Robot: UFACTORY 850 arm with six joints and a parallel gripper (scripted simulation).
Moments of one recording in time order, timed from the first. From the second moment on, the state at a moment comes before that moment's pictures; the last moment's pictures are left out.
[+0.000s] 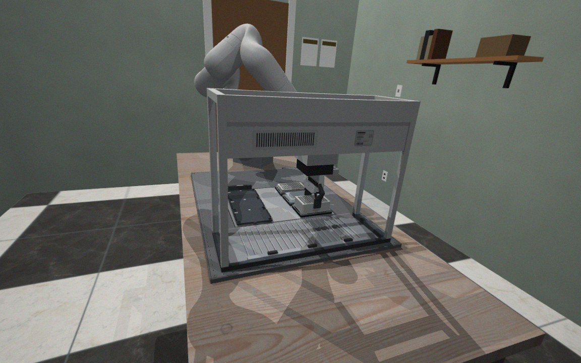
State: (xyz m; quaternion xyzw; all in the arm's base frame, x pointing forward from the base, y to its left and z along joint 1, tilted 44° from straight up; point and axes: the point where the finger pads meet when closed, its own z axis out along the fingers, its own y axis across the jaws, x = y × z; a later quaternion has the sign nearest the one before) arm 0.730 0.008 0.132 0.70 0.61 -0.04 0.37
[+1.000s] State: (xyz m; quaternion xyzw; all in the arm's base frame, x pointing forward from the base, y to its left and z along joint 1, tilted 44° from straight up) arm 0.724 0.016 0.143 0.70 0.61 -0.04 0.37
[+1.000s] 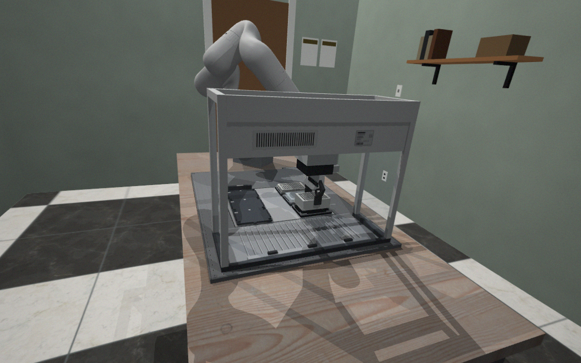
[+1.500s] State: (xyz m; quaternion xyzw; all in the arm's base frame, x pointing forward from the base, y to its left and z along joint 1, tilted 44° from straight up) arm 0.722 0.019 0.147 0.70 0.61 -0.04 0.37
